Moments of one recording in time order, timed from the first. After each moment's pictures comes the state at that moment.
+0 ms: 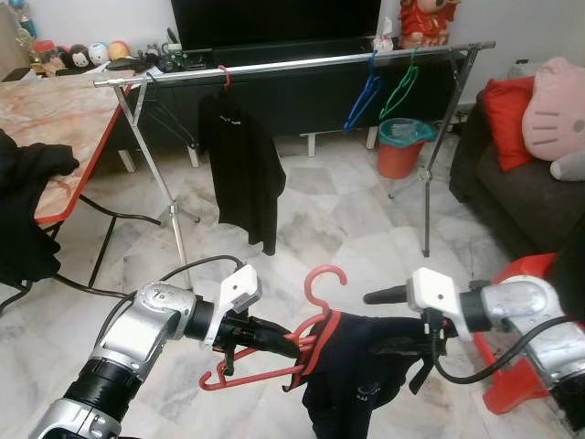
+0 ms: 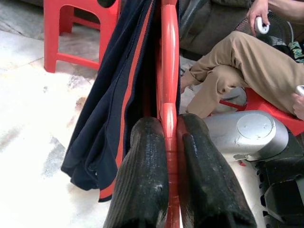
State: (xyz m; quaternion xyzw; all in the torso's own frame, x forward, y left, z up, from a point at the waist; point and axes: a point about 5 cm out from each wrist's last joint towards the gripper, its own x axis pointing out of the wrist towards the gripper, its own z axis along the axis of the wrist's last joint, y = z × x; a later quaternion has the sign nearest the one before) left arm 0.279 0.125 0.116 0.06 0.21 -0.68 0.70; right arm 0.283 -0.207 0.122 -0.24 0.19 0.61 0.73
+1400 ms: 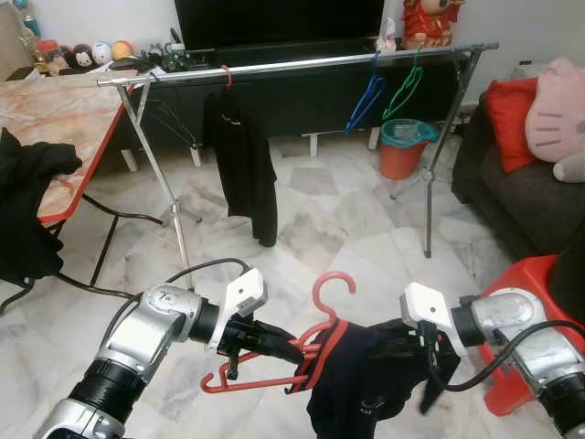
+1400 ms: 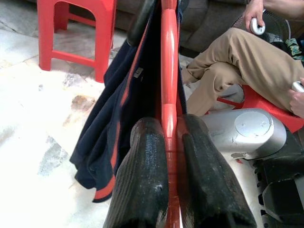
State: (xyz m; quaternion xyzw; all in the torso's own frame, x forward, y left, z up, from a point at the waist) left arm 0.277 0.119 0.112 0.07 0.21 -0.69 0.69; right arm 0.277 -0.208 0.100 -0.21 0.23 0.62 0.72
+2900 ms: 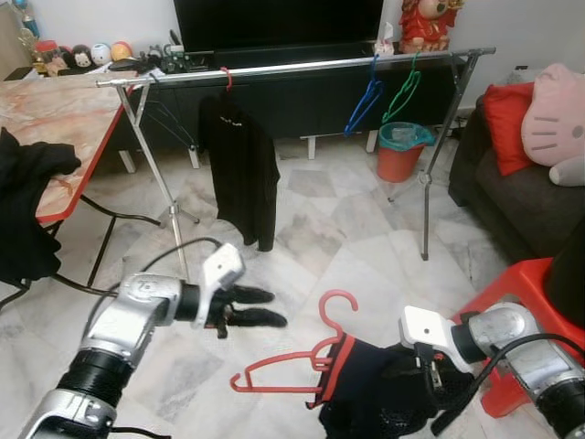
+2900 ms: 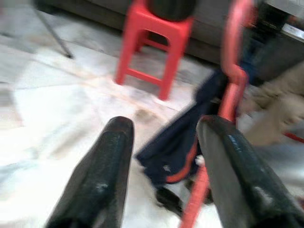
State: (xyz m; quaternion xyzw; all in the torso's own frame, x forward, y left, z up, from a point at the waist) left arm 0.308 0.159 0.124 0.07 0.16 -0.55 0.82; right arm 0.273 -0.222 0.074 -0.26 0.30 0.59 0.70
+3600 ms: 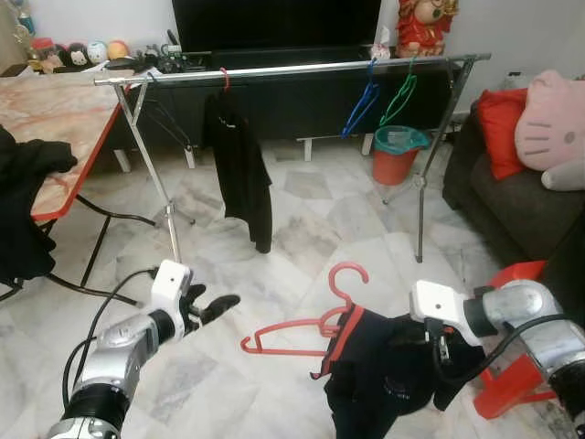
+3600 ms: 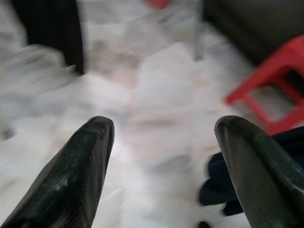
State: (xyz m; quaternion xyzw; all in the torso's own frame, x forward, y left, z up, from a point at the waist) left arm 0.302 0.214 0.046 -0.01 0.20 -0.22 0.96; right arm 0.293 -0.233 0.108 -0.31 0.26 0.56 0.72
